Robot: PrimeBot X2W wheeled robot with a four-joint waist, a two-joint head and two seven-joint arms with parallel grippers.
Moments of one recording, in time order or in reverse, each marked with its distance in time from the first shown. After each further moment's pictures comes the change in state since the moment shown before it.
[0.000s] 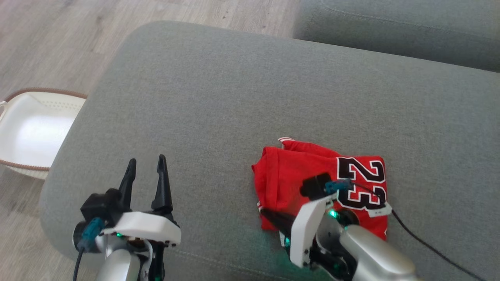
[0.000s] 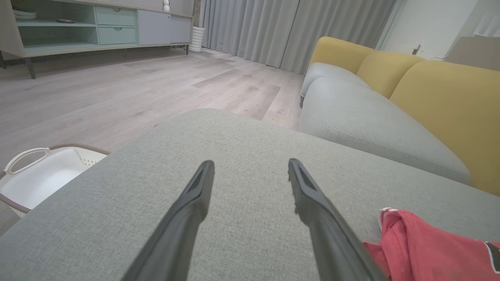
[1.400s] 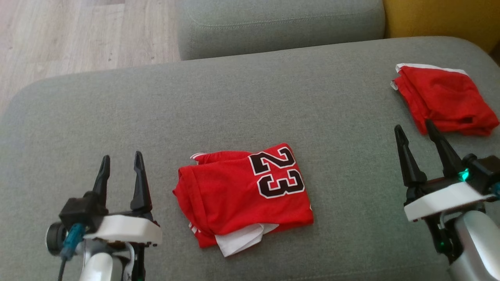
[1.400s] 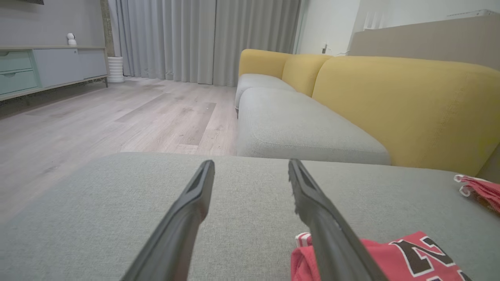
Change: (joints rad) left arm 0.034 0.000 0.107 -0.079 0.108 -0.019 0.000; right arm 0.178 -0.211 -0.575 -0.257 -0.414 0.000 -0.550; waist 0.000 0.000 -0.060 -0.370
